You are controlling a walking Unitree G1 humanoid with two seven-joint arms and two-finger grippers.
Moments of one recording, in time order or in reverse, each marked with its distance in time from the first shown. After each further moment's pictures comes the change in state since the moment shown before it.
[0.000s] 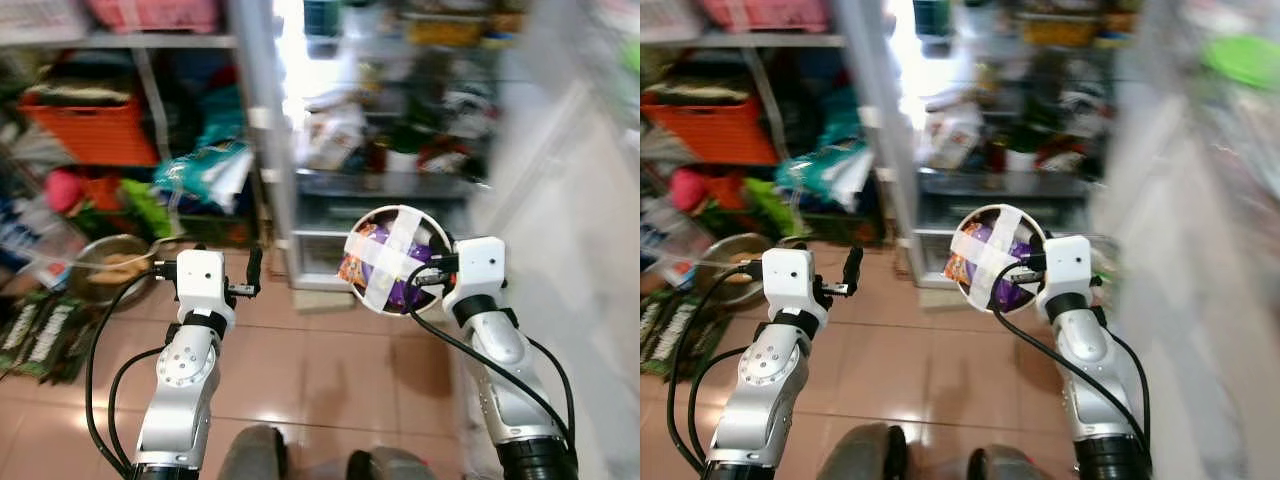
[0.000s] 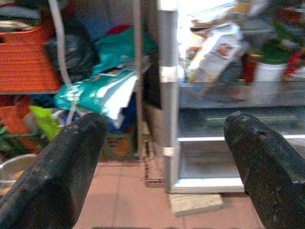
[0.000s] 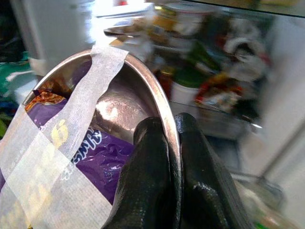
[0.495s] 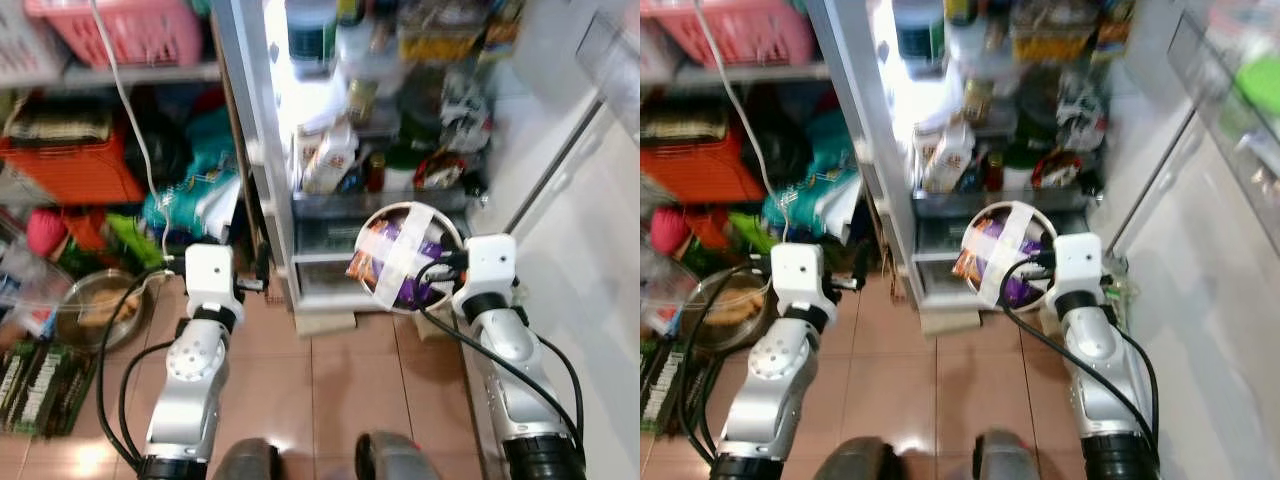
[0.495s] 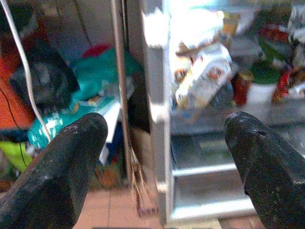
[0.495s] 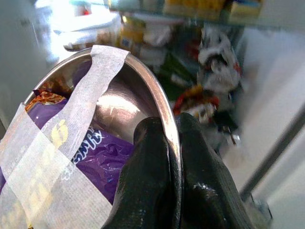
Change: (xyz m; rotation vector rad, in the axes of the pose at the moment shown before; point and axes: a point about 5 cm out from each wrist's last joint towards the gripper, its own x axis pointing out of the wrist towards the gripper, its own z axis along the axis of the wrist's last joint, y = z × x) left arm 0.006 -0.009 0.006 -0.013 -0.025 -0.015; right arm 0.002 -0.008 0.002 -0.006 -0.005 -0.039
